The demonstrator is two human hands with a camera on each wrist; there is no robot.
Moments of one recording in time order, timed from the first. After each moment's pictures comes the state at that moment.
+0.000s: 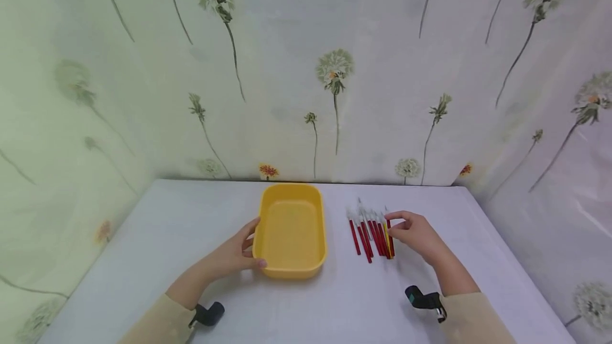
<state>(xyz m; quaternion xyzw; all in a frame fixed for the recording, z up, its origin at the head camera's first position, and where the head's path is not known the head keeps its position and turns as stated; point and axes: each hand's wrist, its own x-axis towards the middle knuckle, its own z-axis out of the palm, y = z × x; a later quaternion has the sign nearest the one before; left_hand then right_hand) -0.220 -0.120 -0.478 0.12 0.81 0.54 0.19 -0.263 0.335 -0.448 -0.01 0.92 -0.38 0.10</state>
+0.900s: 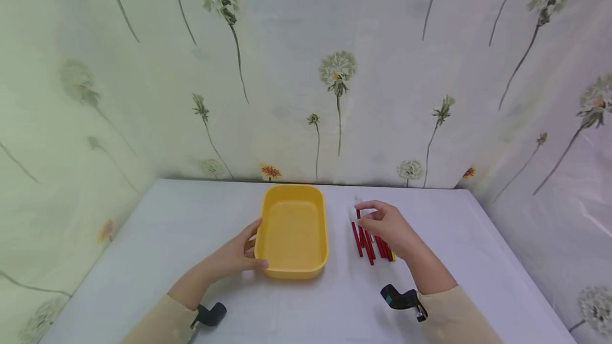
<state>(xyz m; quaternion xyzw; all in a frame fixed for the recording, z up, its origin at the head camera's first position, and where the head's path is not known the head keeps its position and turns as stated) -0.220 -0.120 -0.477 0.12 0.80 0.55 0.19 -0.255 0.257 -0.408 -0.02 0.86 -0.49 0.12</state>
